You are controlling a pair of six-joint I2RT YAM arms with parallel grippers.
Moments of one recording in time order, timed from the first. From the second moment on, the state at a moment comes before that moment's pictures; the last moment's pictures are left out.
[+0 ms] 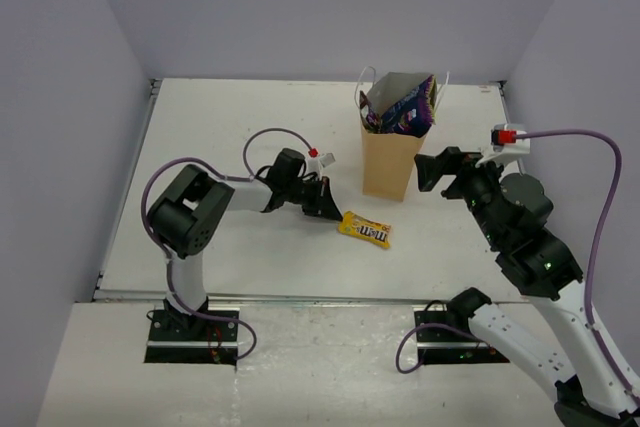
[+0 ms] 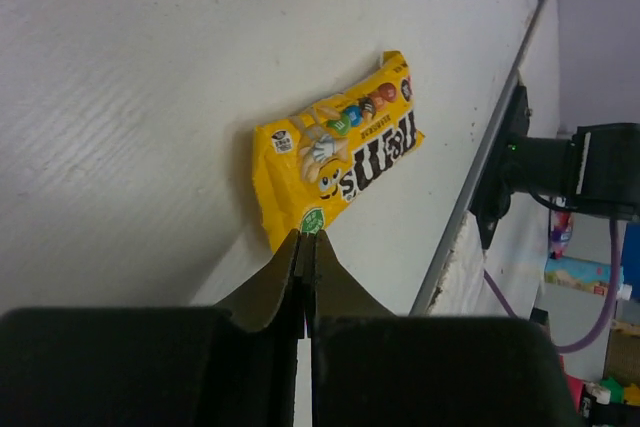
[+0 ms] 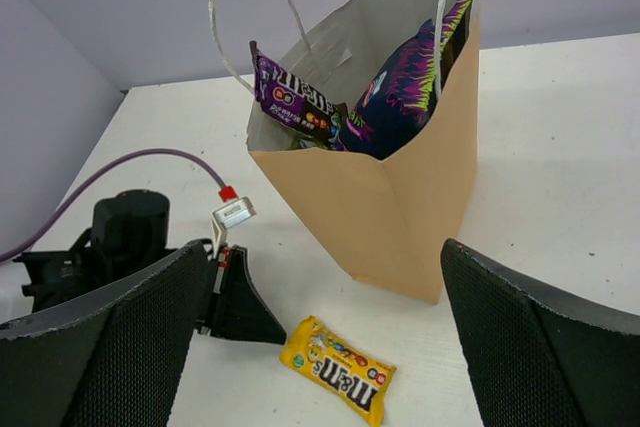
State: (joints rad) left arm -0.58 1.93 0.95 0.22 0.75 -0.53; right arm 0.53 0.65 1.03 -0.49 0.30 0.36
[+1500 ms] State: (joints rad) left arm -0.58 1.80 0.94 0.14 0.66 -0.49; right arm 0.53 1.16 0.42 -0.09 -0.04 1.00
